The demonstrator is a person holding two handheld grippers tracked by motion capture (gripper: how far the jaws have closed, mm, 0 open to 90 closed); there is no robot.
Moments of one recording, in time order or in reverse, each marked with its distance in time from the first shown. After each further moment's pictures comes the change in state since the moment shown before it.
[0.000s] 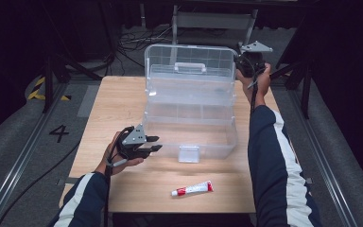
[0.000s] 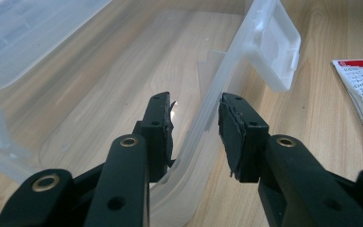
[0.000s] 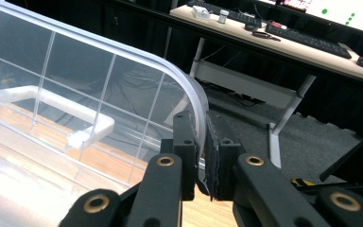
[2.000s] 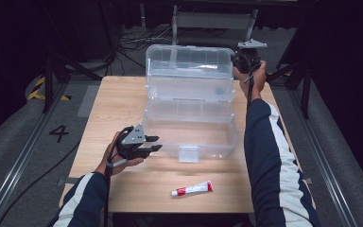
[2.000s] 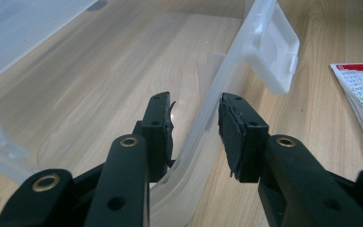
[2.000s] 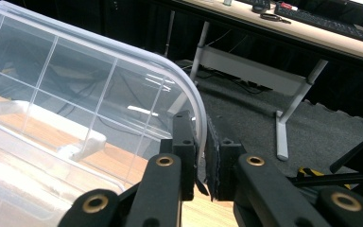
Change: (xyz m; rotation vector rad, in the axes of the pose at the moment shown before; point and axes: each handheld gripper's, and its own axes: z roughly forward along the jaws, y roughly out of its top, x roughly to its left) left arm 0.000 -0.001 0.000 -0.016 -0.002 -0.011; right arm -0.007 -0.002 0.036 0.060 0.020 0.014
